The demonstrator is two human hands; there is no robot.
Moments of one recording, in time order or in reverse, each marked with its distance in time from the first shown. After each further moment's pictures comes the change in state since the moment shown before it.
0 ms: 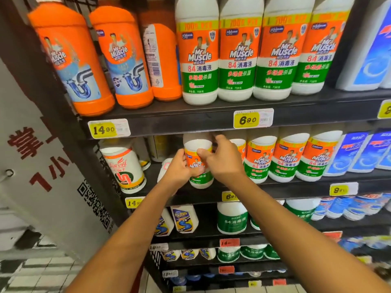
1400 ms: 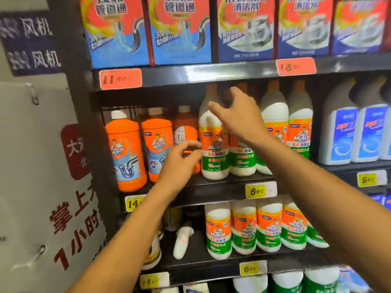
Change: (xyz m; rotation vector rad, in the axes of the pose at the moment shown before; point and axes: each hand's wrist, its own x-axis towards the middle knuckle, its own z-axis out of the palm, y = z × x) left_hand -0.053 0.226 -0.057 0.063 0.152 0.569; right_hand 0.073 -0.197 -0.138 -0.134 0.416 -0.425
